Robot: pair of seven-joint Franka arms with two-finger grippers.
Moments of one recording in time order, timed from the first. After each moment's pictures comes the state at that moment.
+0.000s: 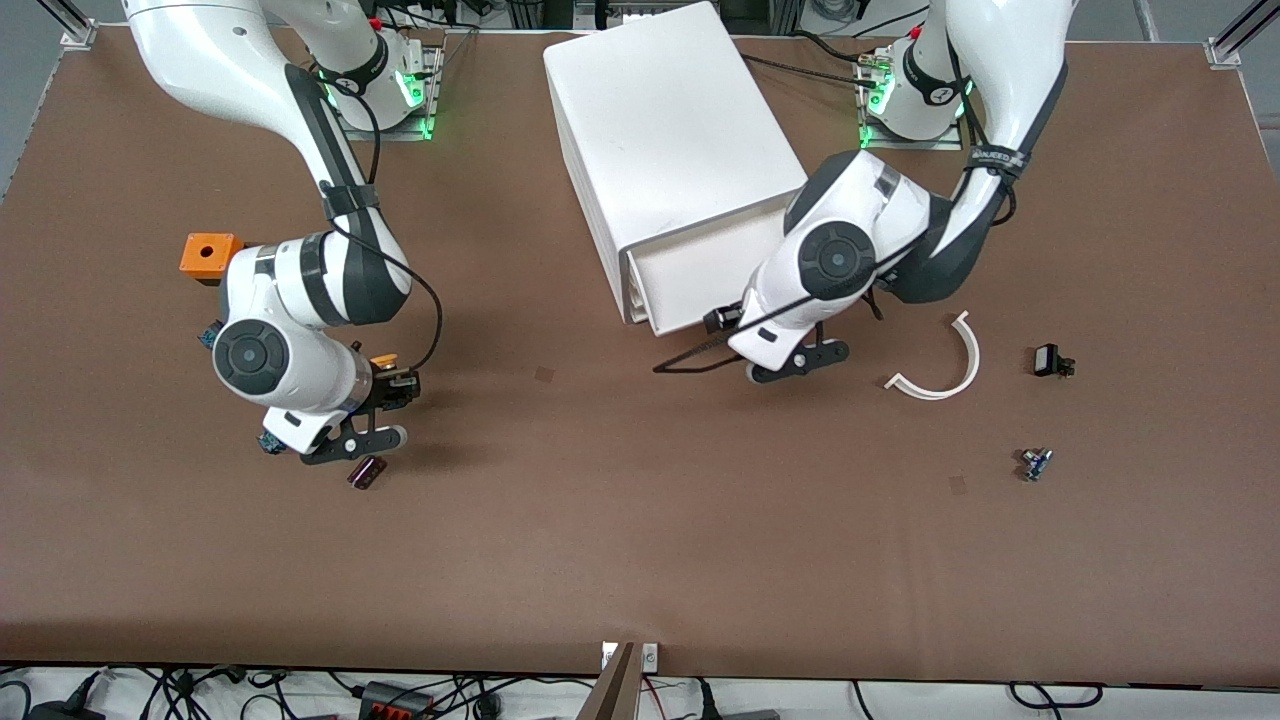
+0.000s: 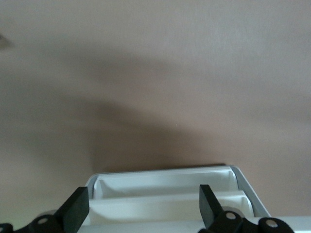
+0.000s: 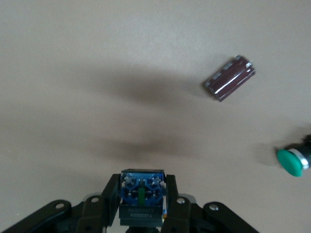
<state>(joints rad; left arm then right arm) -0.22 0.49 -0.40 -1.62 -0.04 1.89 -0.90 0.37 0.54 -0.14 -1.68 0.09 2.09 -0.04</state>
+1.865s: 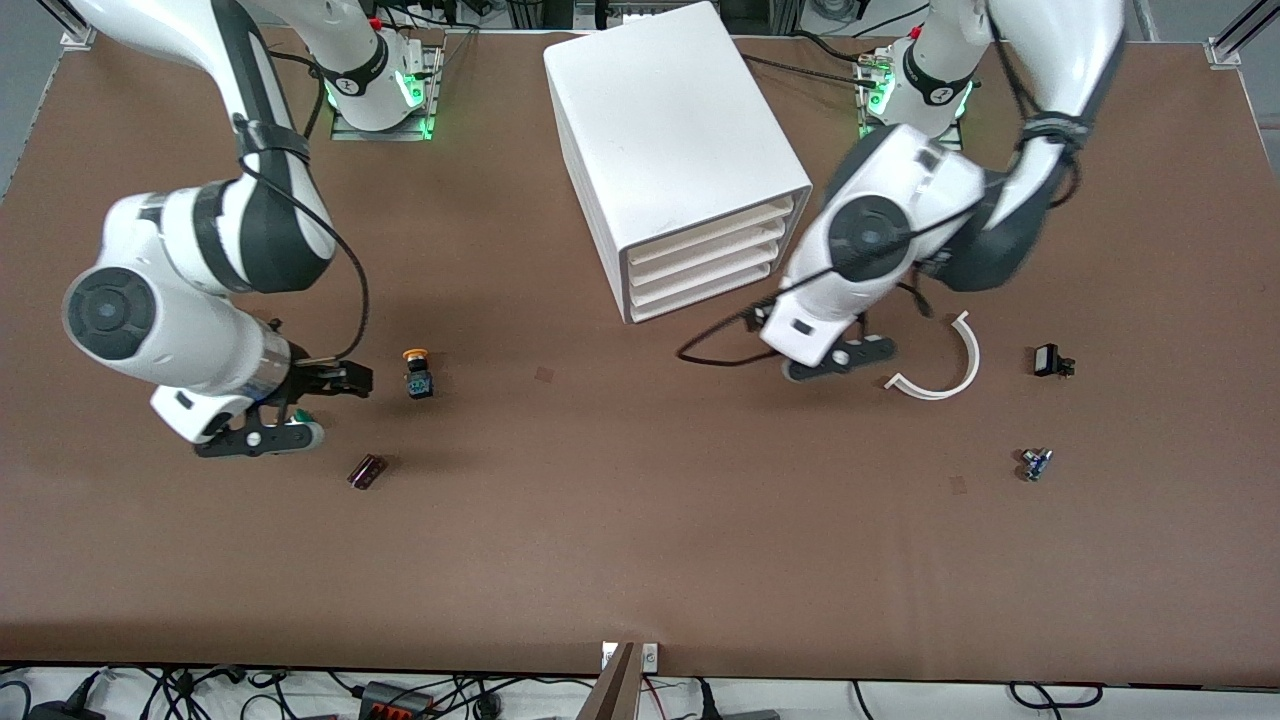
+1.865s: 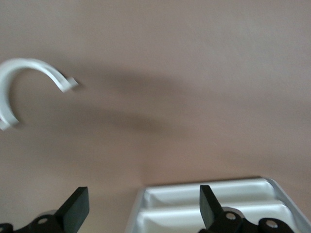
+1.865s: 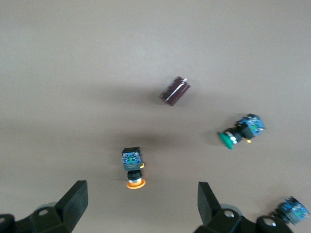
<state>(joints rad) -0.04 0.46 -0.51 -1.51 0.17 1.71 -0.77 0.36 0.46 -0.23 -1.46 0.10 1.84 0.03</state>
